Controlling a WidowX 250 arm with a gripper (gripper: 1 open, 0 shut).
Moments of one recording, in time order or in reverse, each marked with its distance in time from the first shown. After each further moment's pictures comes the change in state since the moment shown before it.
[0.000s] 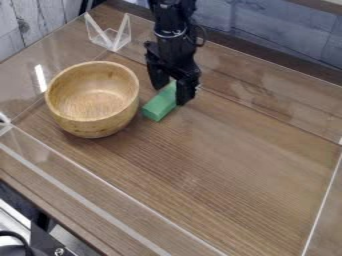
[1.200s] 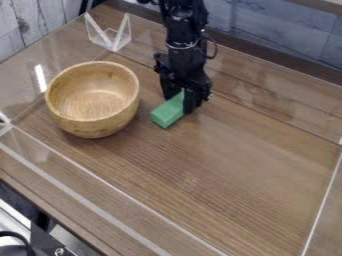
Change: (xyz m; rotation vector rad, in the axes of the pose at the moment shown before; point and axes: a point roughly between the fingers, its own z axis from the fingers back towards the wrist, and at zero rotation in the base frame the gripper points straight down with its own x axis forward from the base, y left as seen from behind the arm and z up) arm 0.002 -0.014 -0.013 -0.021 0.032 0.020
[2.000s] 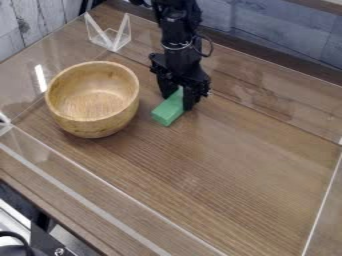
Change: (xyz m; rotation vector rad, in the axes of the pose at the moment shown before) arm 0.002 0.004 -0.003 -0.009 -0.044 0.114
